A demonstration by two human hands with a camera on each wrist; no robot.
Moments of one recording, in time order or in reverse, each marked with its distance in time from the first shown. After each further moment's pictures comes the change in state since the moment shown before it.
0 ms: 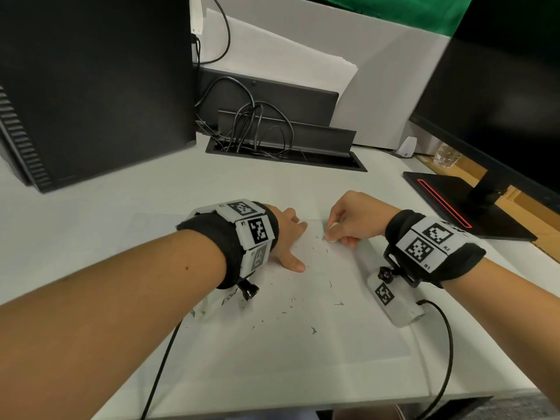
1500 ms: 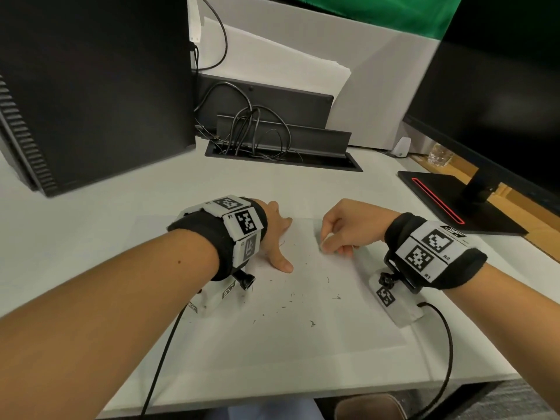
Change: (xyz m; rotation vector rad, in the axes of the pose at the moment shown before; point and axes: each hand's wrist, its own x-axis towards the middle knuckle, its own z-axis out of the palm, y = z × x) left_hand -0.007 -0.013 -0.003 -0.068 -0.070 -0.098; right_hand -0.018 -0.005 0.001 0.067 -0.140 -0.029
